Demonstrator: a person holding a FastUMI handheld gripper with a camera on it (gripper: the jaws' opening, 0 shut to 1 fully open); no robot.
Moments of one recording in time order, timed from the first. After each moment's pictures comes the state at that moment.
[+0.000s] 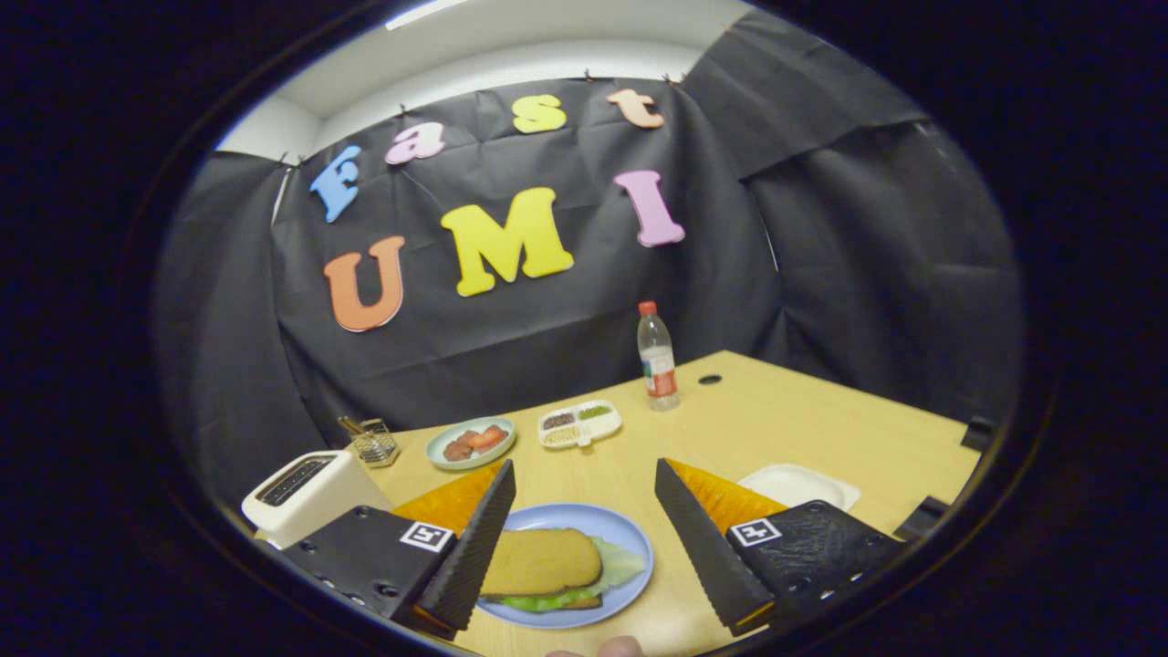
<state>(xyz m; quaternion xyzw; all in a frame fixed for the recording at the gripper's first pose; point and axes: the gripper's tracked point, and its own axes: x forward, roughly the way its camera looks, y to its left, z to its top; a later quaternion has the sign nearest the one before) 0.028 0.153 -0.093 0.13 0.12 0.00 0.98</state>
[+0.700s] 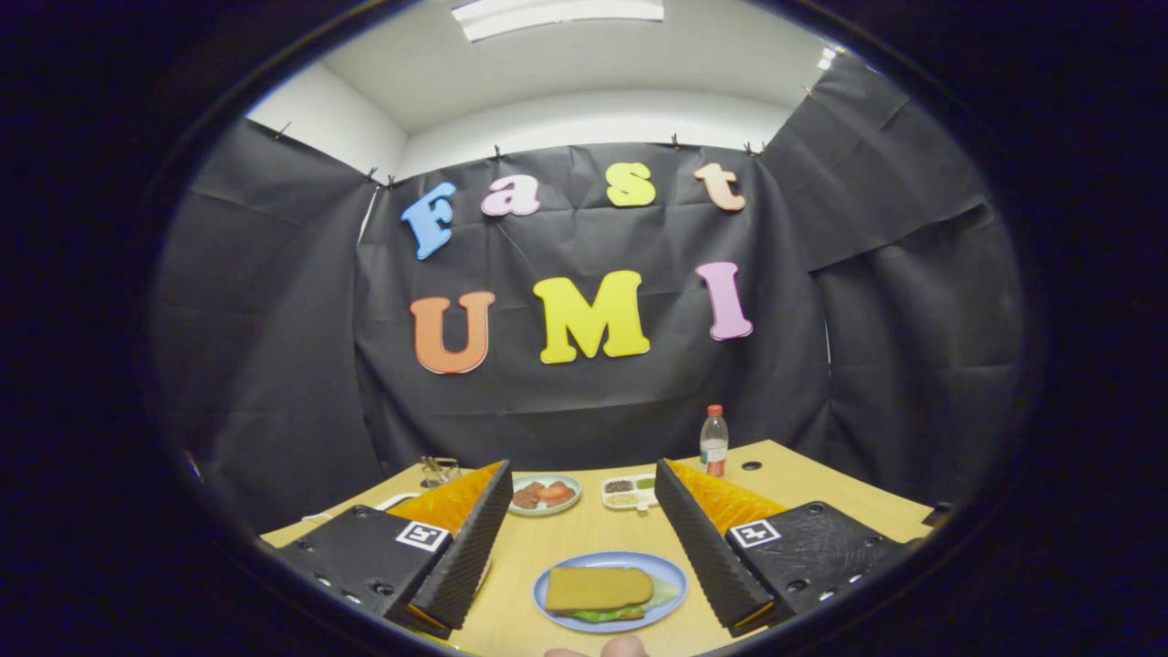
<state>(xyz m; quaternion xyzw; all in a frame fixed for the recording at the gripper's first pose) -0.037 0.217 0.020 0.09 0.04 0.08 0.99</state>
